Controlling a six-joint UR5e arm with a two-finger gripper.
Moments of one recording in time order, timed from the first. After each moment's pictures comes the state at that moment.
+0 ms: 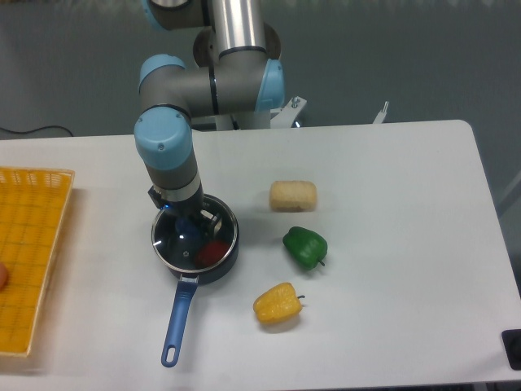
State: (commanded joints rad) arm 2.17 -1.86 -1.75 -1.09 1.56 0.64
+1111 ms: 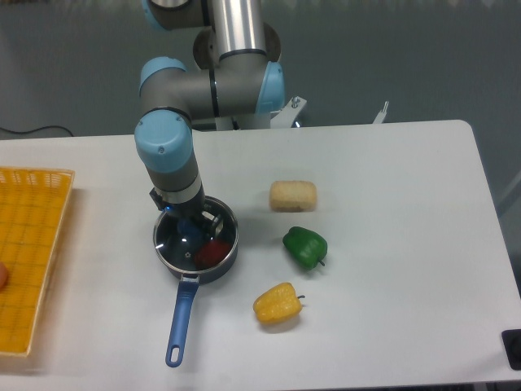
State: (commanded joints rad) arm 2.17 -1.87 -1.75 -1.09 1.57 0.64
